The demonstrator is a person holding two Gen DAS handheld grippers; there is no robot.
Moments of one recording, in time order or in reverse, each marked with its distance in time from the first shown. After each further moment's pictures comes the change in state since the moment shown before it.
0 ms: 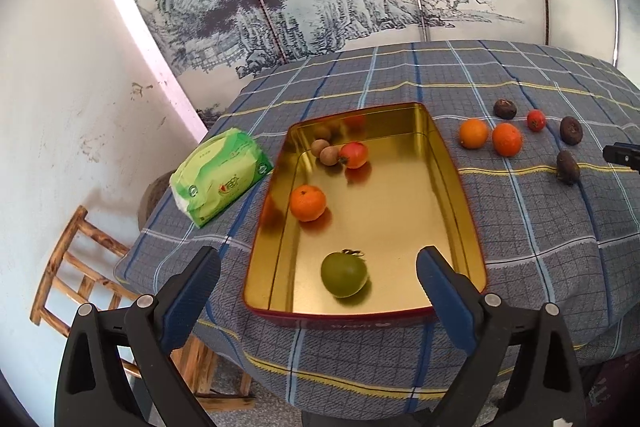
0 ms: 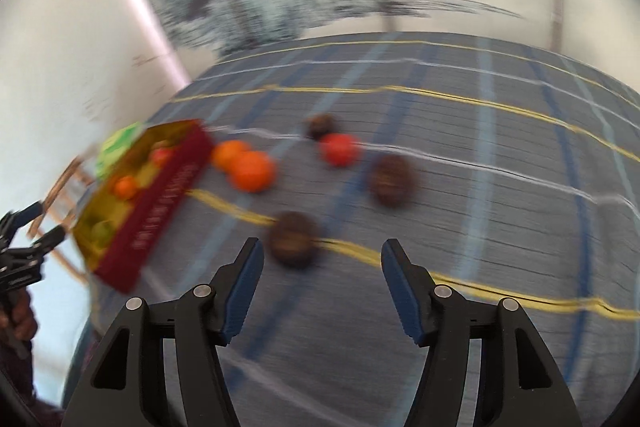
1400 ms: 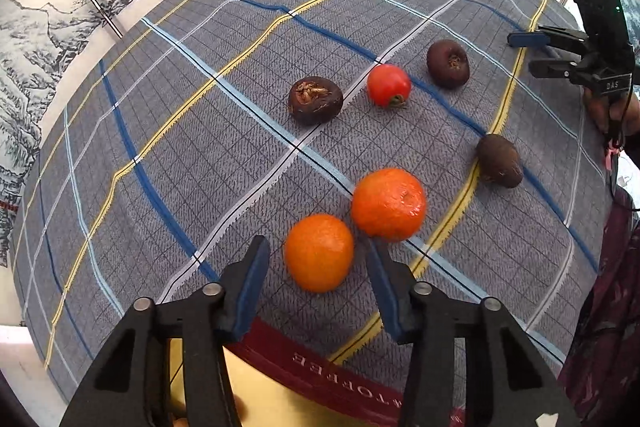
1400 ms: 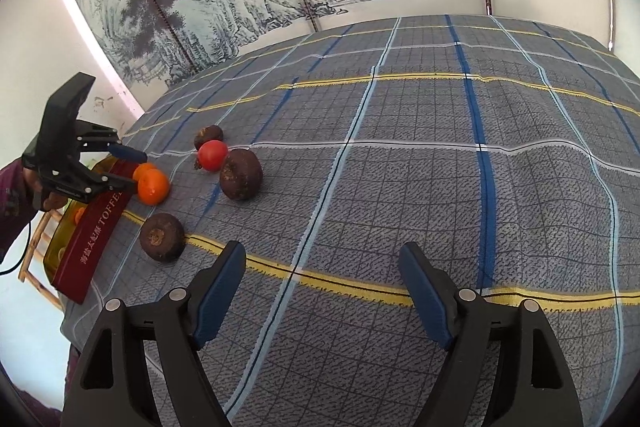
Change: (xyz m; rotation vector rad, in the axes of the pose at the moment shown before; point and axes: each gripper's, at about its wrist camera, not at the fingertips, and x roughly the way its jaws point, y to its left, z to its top) left arm 0.166 -0.152 0.139 0.802 0.219 -0.742; right arm -0.006 -0.095 -0.018 0.134 -0.040 -0.036
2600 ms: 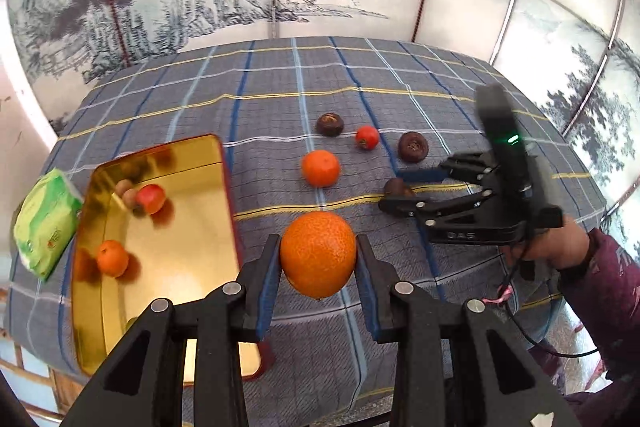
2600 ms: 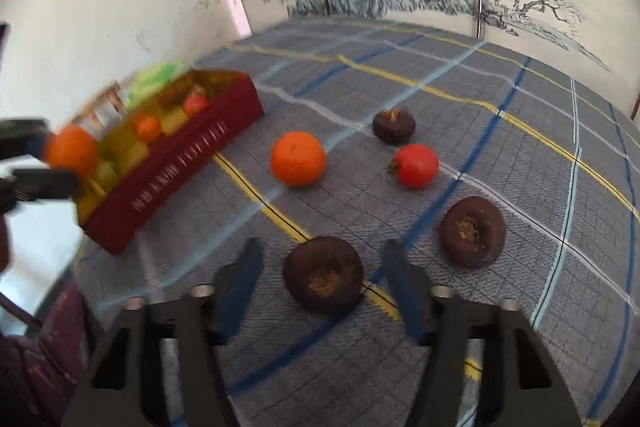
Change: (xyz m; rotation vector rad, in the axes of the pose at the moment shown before) left arm -0.119 -0.128 -0.098 -0.670 -0.342 0.213; right arm 0.068 0.141 0.010 -0.458 0.159 0.170
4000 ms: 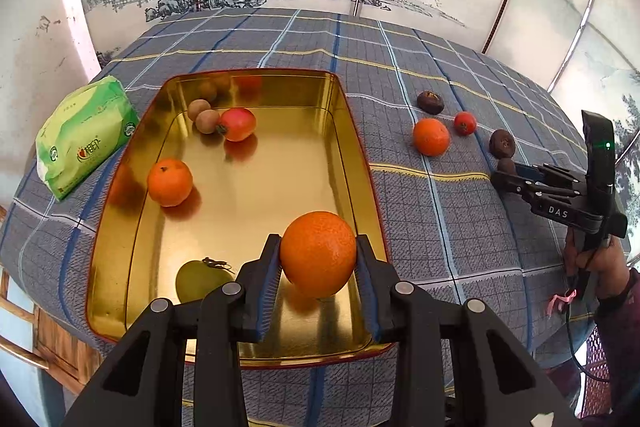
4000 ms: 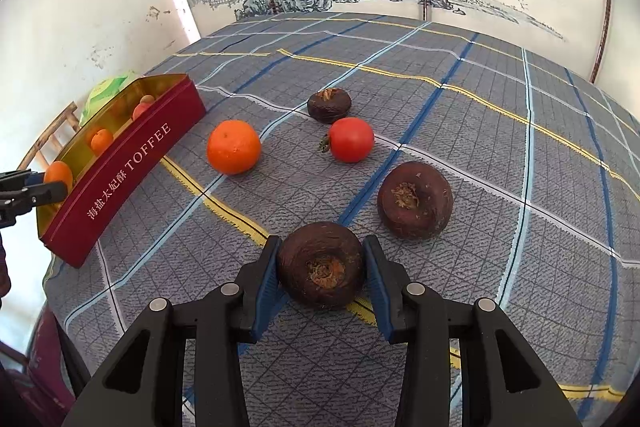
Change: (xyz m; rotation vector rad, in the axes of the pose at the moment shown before) left arm 0.021 0.077 -0.041 -0.194 0.028 0.098; right arm -0.008 -0.019 -0.013 0.120 -0.032 -0.125
